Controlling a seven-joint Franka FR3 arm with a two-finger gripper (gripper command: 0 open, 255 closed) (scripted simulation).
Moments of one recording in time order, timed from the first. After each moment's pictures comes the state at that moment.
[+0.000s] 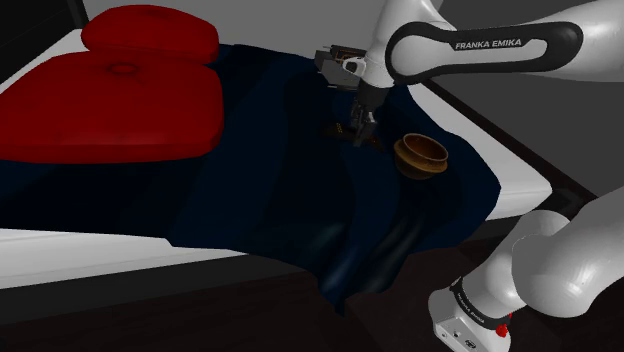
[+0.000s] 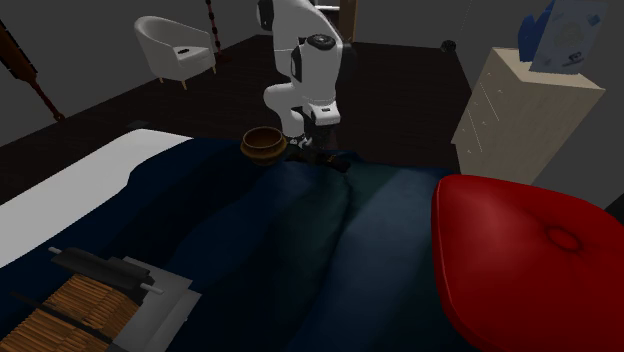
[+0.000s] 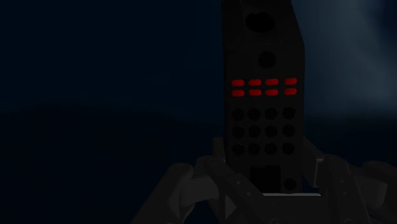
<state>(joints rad) 0.26 -0.18 -0.07 -2.14 -0.04 1.95 -0.82</state>
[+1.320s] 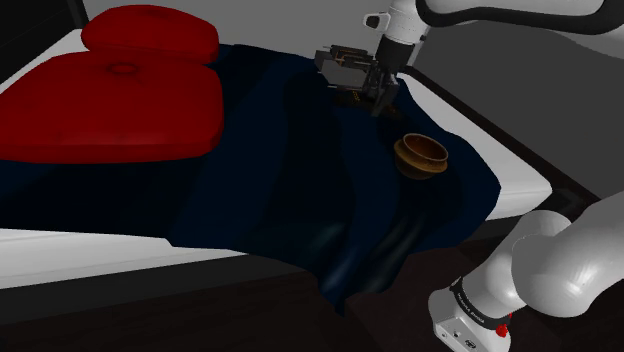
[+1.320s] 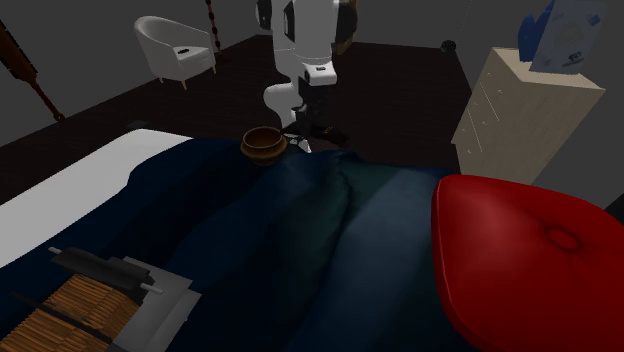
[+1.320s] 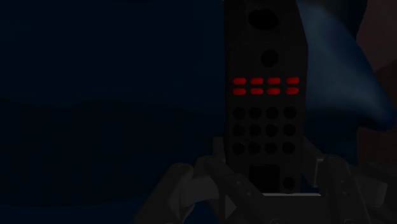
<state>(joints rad) 0.25 -0.23 -0.08 -1.93 -0.04 1.71 -0.85</state>
